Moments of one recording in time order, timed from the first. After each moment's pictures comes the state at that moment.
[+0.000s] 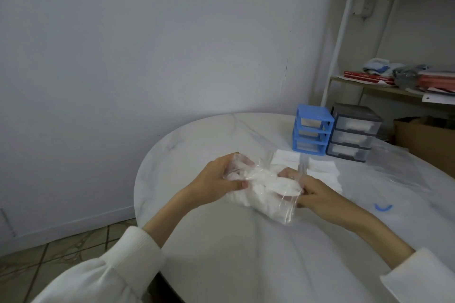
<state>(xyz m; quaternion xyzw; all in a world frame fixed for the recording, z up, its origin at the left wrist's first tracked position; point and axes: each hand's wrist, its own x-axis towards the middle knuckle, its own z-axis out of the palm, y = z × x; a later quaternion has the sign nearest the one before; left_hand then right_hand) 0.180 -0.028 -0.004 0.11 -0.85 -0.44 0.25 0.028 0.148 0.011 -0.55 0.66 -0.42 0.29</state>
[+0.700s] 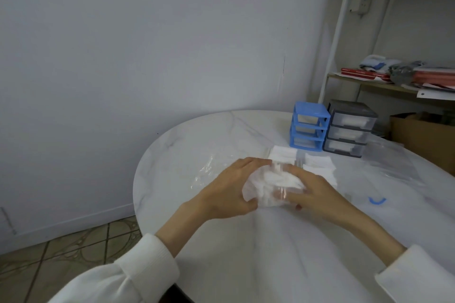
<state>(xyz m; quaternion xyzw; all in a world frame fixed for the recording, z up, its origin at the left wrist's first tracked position) 0.171 0.004 -0.014 0.02 -0.94 -0.21 0.26 0.037 0.156 0.009 -0.51 0.73 -0.42 0.17</state>
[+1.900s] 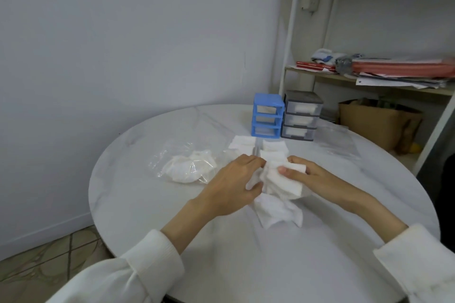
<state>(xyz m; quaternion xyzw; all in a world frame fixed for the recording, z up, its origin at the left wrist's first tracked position) 0.133 0.073 -0.007 0.01 -0.95 -0.17 0.24 0.005 0.227 0.017 -0.45 0.74 -0.44 0.23</state>
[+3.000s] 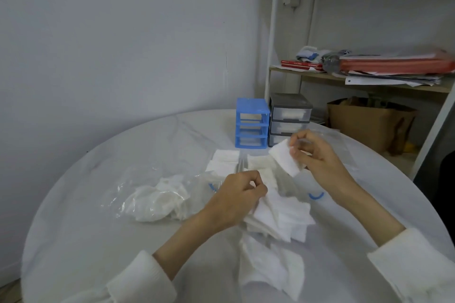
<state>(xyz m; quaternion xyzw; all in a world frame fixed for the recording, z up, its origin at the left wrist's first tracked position) 0.070 0.077 0.002 0.11 -0.85 -0.49 0.15 -0.061 0.202 0.029 -0.40 0.69 -0.60 0.05</state>
